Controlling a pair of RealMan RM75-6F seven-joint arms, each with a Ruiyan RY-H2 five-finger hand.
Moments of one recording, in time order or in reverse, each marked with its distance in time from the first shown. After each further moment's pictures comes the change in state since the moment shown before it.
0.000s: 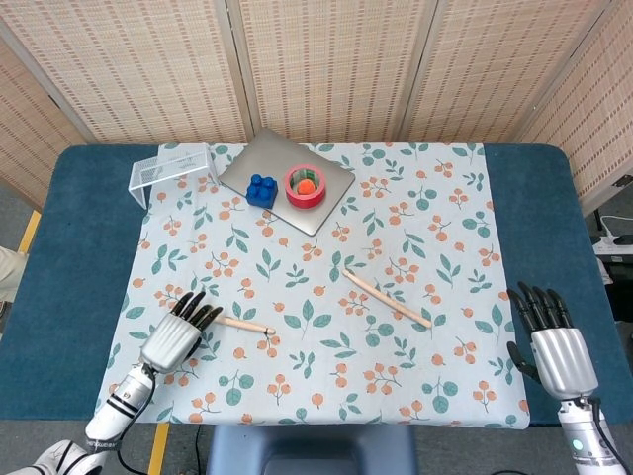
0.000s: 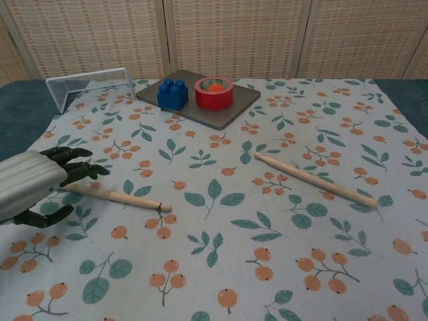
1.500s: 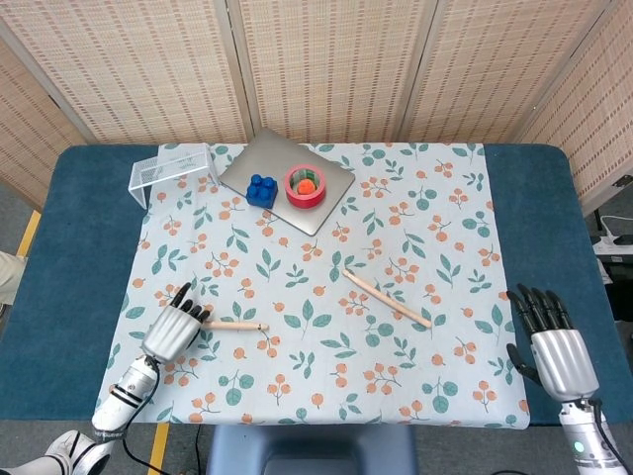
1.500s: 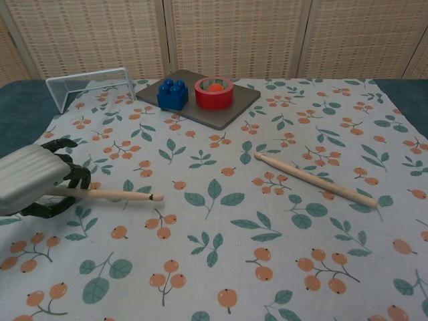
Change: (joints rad) left arm -0.032 -0.100 0.026 0.203 -0.031 0.080 -0.012; right arm 0.000 0.012 -0.010 -0.014 -0.004 -0.006 0.011
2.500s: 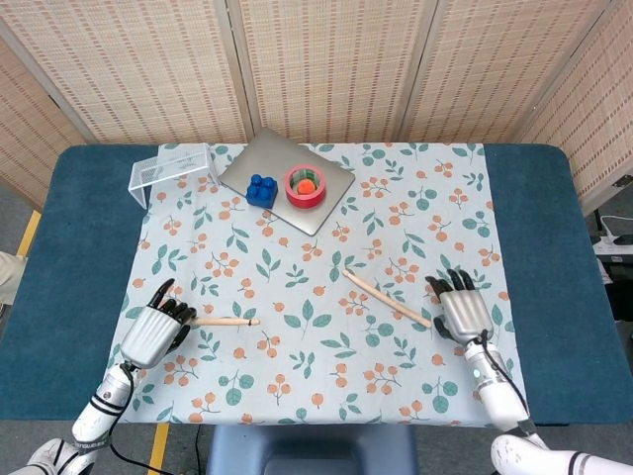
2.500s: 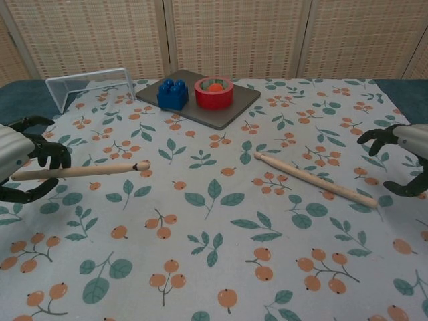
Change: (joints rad) left arm 0.046 0.035 0.012 0.023 0.040 0.202 -0.191; right arm 0.344 -0.250 0.176 -0.054 0.605 -0.448 -0.523
